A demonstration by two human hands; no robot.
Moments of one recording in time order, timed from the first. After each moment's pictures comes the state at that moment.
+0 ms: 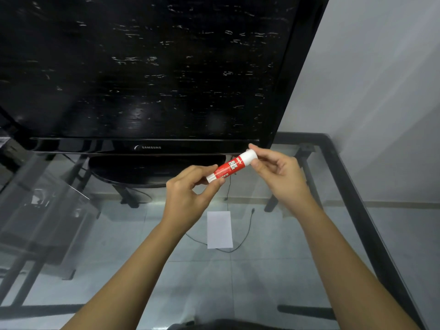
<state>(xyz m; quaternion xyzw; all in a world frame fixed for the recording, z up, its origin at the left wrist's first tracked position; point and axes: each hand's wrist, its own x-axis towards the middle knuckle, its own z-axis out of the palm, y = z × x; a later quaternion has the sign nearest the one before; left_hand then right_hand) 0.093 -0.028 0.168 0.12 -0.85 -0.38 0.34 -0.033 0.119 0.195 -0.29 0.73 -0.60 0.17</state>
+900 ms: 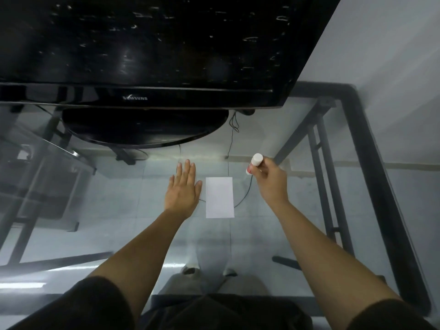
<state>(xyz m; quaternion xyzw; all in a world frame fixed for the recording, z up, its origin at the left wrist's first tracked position) 0.087 -0.060 -0.045 0.26 -0.94 -0.18 -0.09 -0.055 0.114 0.001 -0.14 0.87 -0.45 0.13</state>
